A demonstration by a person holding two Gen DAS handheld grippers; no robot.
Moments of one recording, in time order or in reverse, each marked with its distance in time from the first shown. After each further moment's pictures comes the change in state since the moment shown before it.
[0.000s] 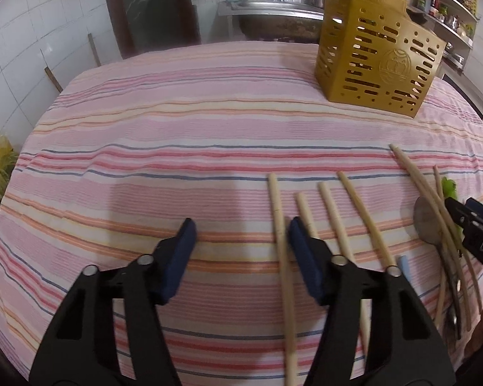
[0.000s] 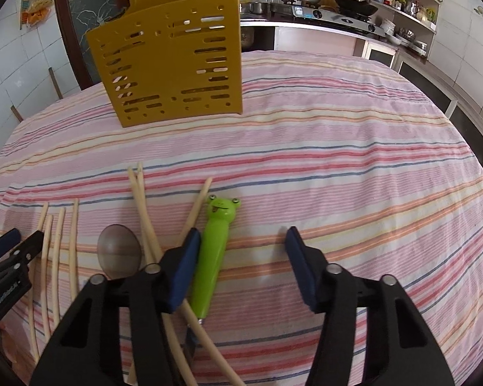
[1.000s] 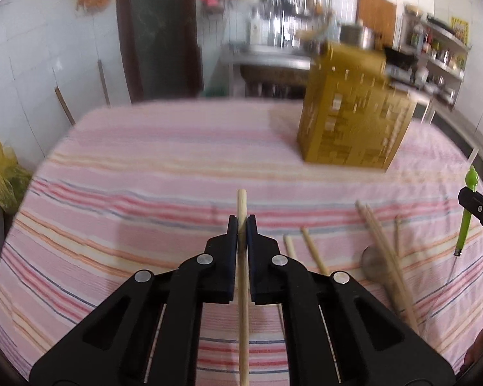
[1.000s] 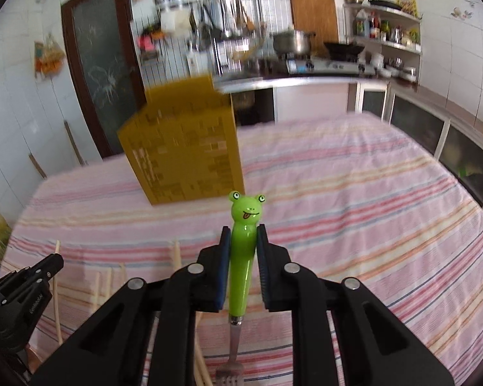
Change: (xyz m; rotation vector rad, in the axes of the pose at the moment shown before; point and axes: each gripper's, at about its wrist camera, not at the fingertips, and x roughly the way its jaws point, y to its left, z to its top) left arm -0.067 -0.006 0.013 -0.050 -0.233 -0.024; right arm -0.092 -0.020 0.024 0.077 -0.313 0.078
